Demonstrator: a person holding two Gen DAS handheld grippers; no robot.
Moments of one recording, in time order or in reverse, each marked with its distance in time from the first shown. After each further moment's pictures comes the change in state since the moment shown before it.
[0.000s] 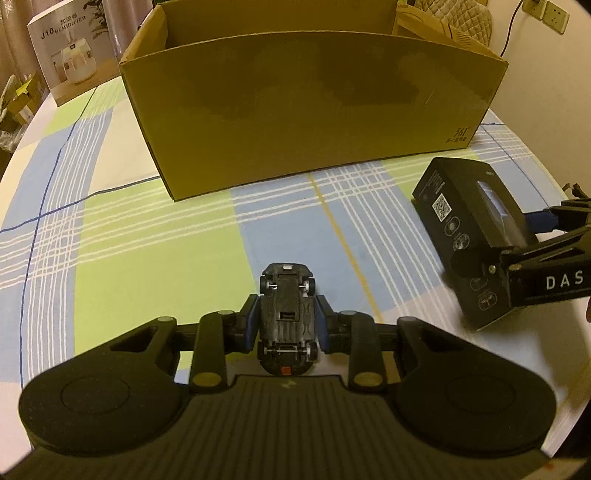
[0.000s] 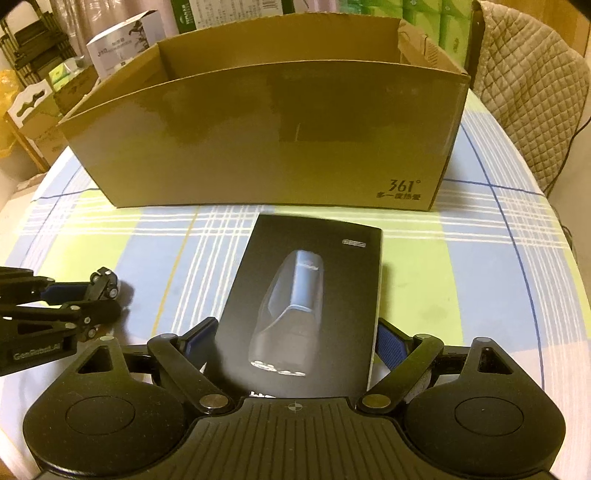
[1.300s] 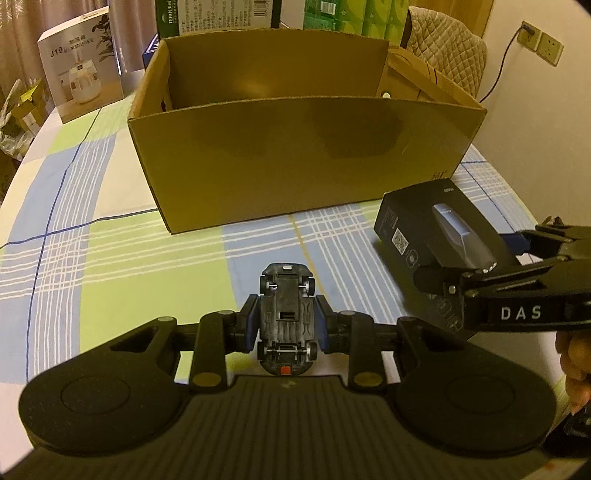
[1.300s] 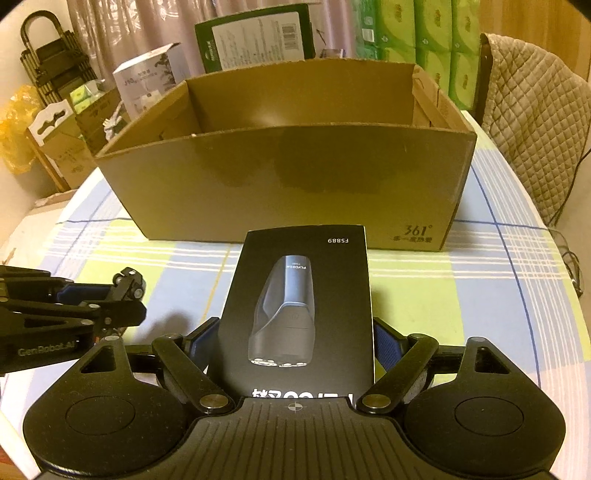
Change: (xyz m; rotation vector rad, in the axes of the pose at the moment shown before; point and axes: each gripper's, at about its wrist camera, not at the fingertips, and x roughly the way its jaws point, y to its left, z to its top) left arm -0.033 -0.008 0.015 -0.047 -0.068 -0.034; right arm -0.030 0.011 0.005 -0.024 -0.112 0.049
